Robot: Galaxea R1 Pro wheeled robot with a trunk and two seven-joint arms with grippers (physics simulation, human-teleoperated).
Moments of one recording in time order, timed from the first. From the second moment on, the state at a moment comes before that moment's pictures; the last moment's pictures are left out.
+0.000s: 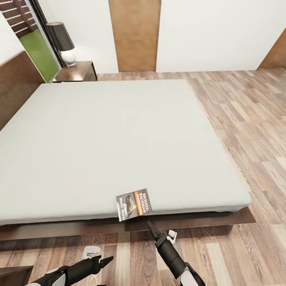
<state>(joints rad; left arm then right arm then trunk) -0.58 0.15 -0.03 -0.02 0.24 -0.10 -0.88 -0.25 0.11 0.16 -0.76 -1.02 0.11 0.90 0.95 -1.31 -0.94</state>
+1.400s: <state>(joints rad) -0.58 0.15 -0.03 -0.02 0.24 -0.10 -0.88 -0.25 0.11 0.16 -0.76 -1.02 0.11 0.91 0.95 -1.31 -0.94</state>
